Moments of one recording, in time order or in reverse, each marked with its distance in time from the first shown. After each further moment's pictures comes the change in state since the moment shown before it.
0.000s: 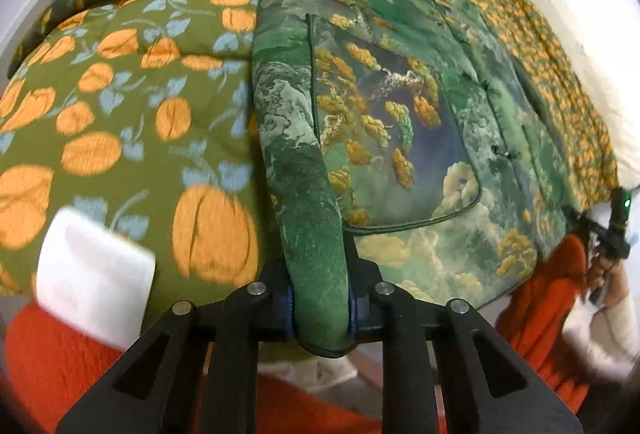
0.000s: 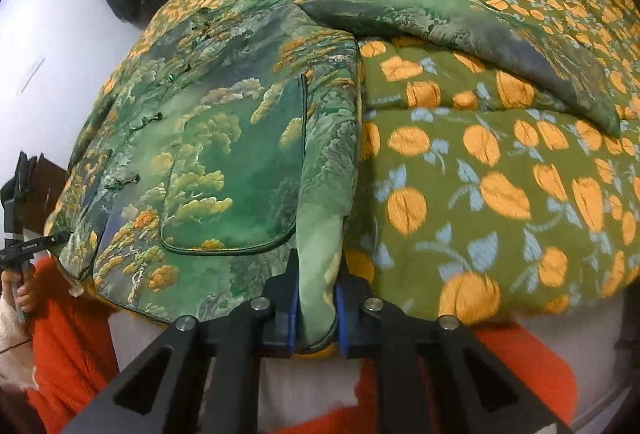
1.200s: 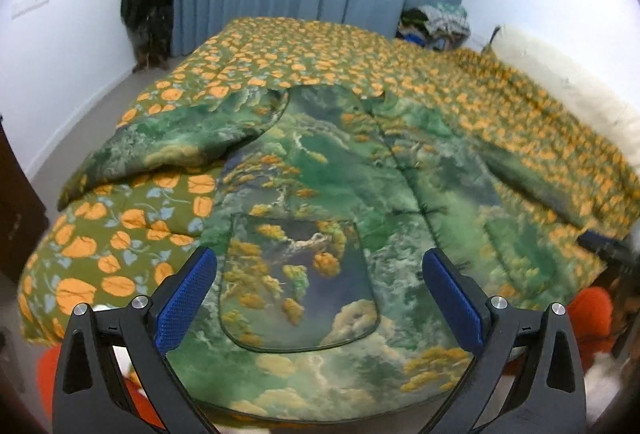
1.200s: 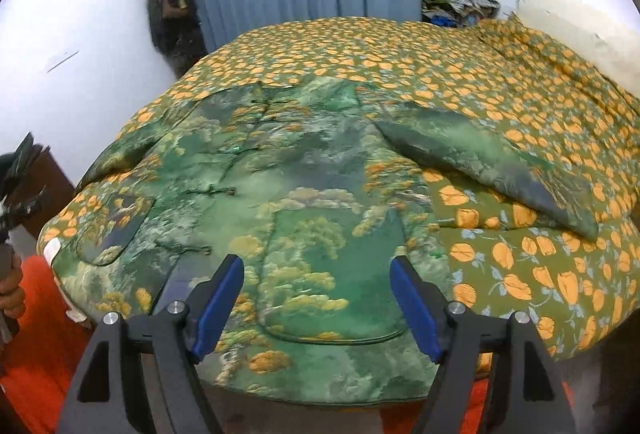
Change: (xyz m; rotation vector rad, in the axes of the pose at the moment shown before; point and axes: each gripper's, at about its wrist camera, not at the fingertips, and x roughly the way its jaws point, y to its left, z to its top) left arm -0.059 -0.111 0.025 0.133 -0.523 0.178; right arm -0.049 0.085 0.015 -0.121 -0.368 -0.095
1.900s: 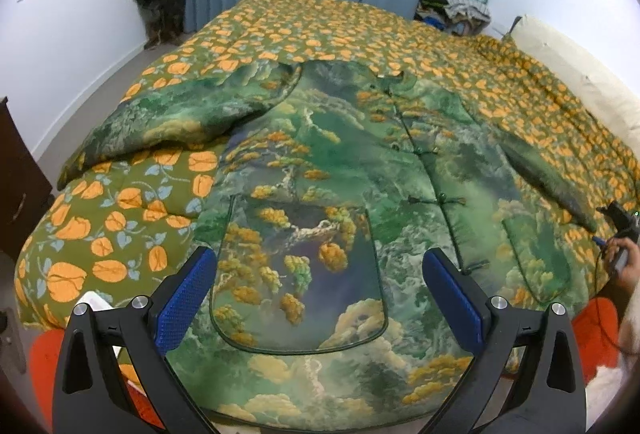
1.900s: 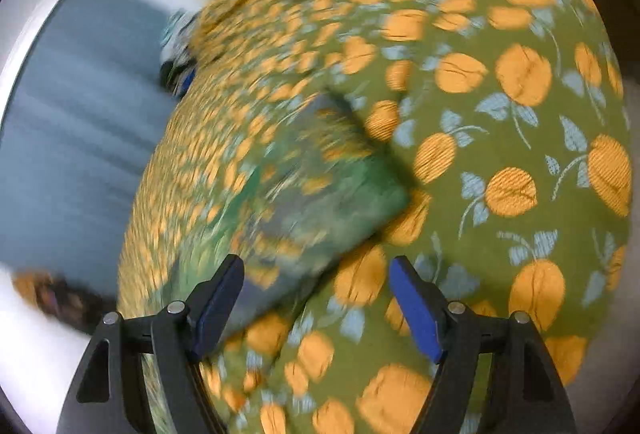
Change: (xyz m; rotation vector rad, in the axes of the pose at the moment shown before) left arm 0.022 -0.002 -0.002 -0.055 0.081 0.034; right arm 0.072 -0.373 -0.039 1.172 -0.181 -0.089
